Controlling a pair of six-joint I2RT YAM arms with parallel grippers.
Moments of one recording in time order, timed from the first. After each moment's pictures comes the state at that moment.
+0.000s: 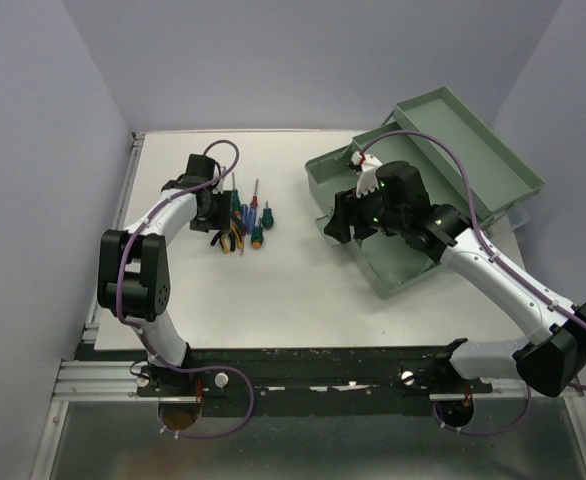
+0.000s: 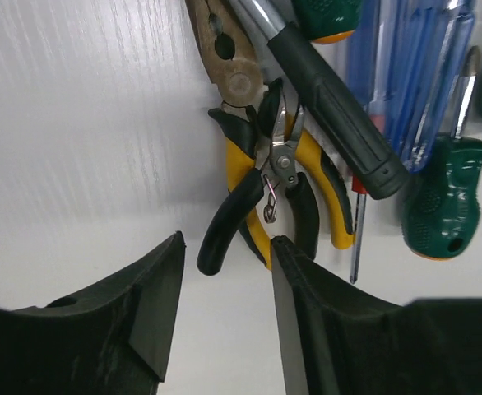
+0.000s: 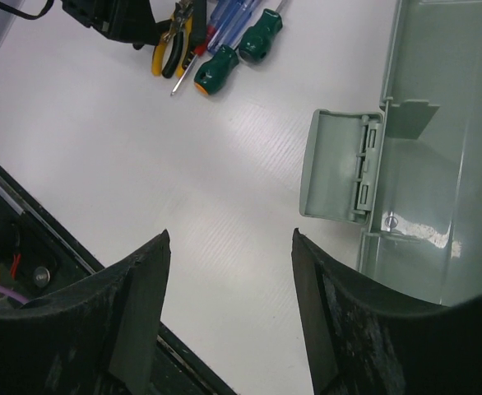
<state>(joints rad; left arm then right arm) -0.13 1.76 1.23 -0.60 0.05 -0.10 0.65 1.29 1.23 -0.53 -0.17 0.23</state>
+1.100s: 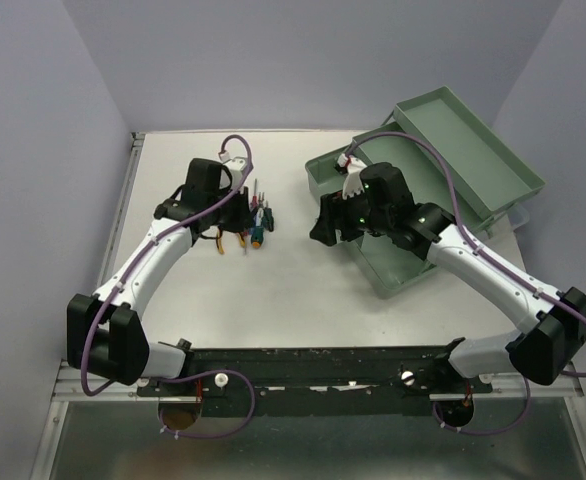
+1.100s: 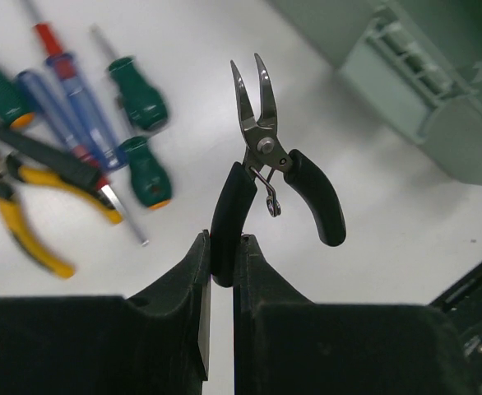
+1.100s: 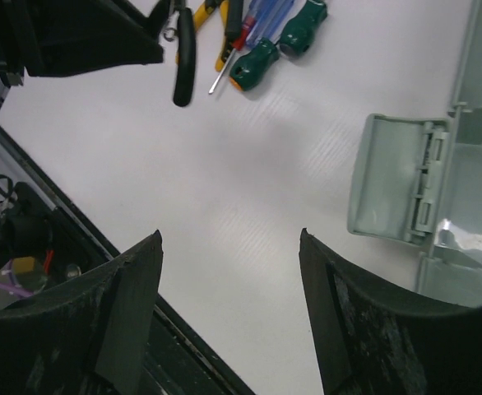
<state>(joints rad) -0.30 1.36 1.11 -0.51 0.34 -0.12 0.69 1.36 1.24 -0.48 -0.20 0.30</state>
